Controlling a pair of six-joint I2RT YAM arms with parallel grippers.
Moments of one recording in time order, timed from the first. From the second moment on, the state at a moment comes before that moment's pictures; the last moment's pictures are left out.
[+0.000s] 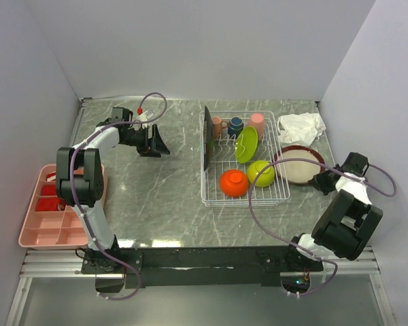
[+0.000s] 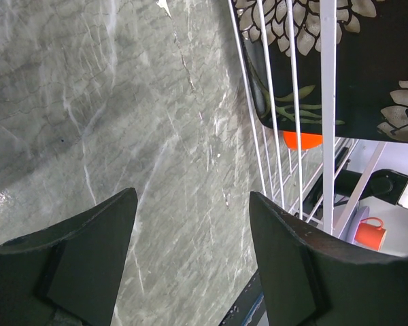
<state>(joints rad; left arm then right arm) -0.05 1.90 1.35 -0.54 0.87 -0.12 -0.62 1.39 0.75 -0.42 -0.28 0.65</state>
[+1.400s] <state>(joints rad) -0.05 1.77 1.30 -0.45 0.94 -0.18 -0.36 1.19 1.18 -0.67 0.24 0.29</state>
